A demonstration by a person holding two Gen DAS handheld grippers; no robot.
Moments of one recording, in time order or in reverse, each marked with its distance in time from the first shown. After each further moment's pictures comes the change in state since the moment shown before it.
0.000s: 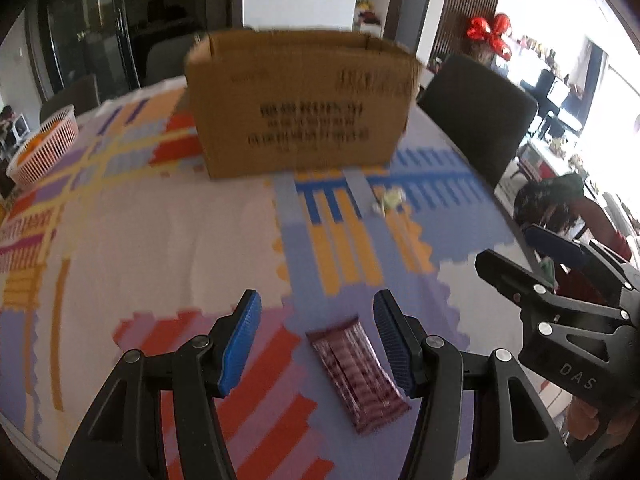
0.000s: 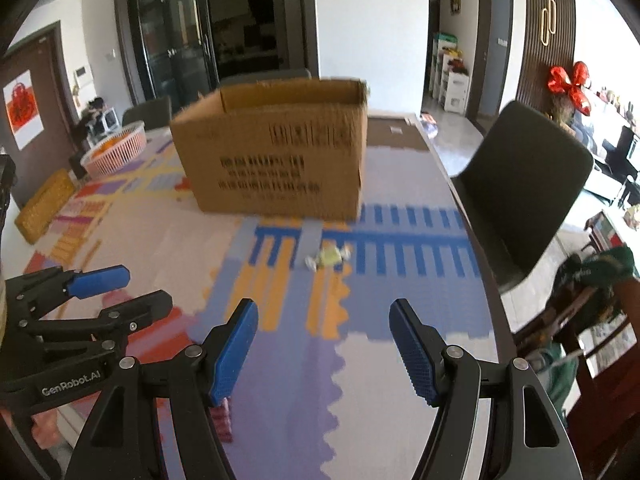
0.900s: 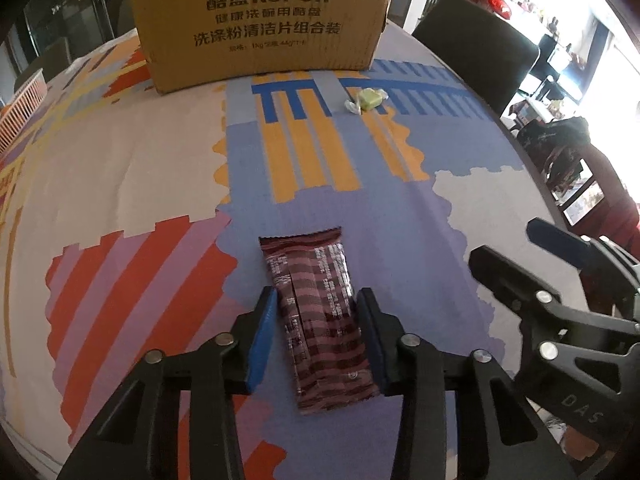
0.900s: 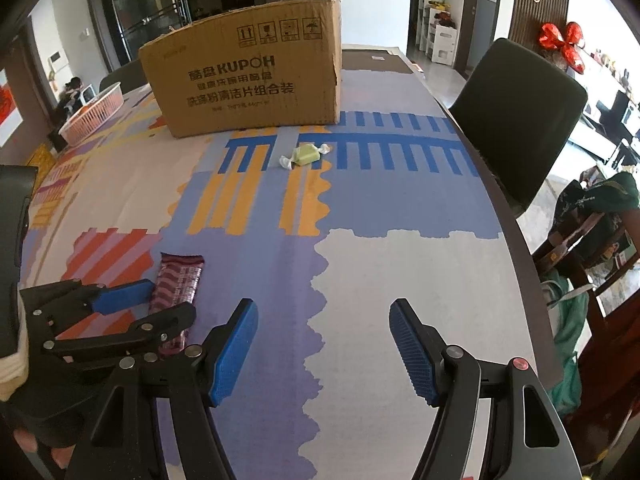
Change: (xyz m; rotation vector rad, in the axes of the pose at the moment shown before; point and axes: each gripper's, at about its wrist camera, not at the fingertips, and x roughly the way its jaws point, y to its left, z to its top) left arm 0.051 -0.023 -0.043 0.018 0.165 -0.038; right arm 0.025 -0.010 -0.059 0.059 0.161 -0.024
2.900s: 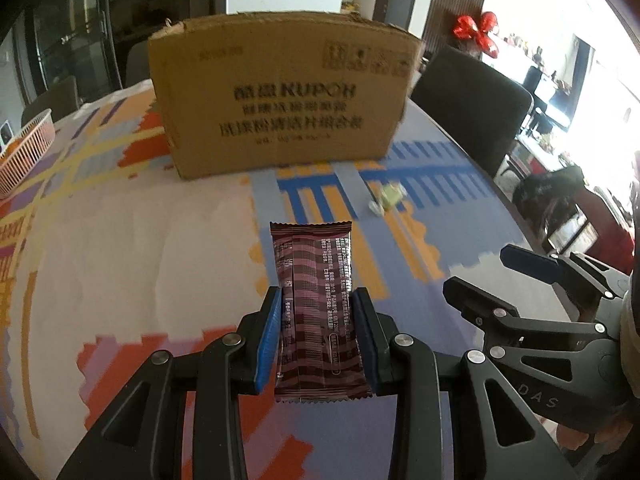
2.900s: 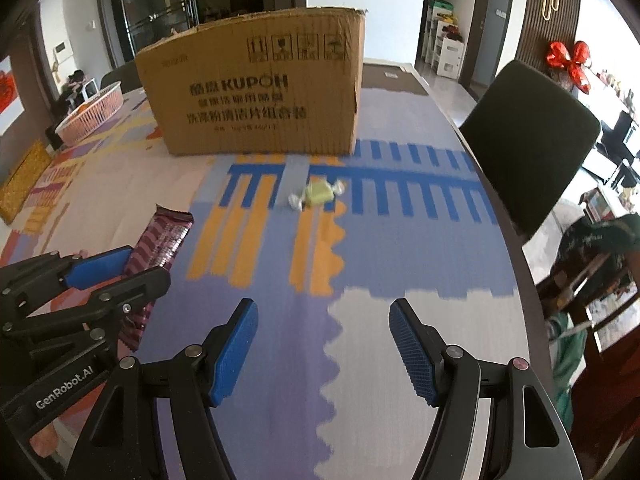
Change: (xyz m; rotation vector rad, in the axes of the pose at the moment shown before) left arm -0.020 0.027 0.050 0.022 -0.211 0.009; right arm 0.019 0.017 0.040 -0.051 -0.032 -0.022
